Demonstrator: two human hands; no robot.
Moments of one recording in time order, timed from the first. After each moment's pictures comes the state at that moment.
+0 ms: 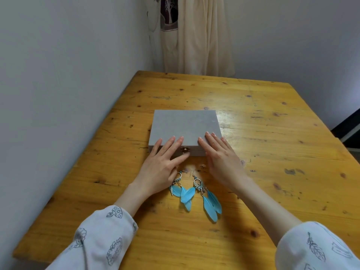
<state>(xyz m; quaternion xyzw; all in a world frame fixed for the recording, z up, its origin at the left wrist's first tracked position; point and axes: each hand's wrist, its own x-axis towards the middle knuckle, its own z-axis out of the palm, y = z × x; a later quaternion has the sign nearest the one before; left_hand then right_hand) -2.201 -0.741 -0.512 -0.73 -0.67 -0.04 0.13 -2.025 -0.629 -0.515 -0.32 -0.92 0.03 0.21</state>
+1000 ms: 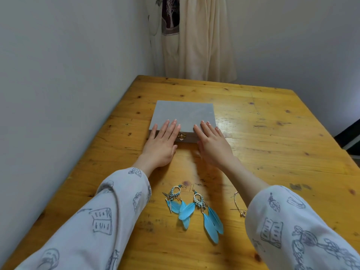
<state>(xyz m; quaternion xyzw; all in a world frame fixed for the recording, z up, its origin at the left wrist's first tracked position) -2.237 -0.659 -0.492 -0.63 -0.77 0.04 0.04 -2.080 -0.566 -0.499 -0.34 -0.93 0.03 0.11</state>
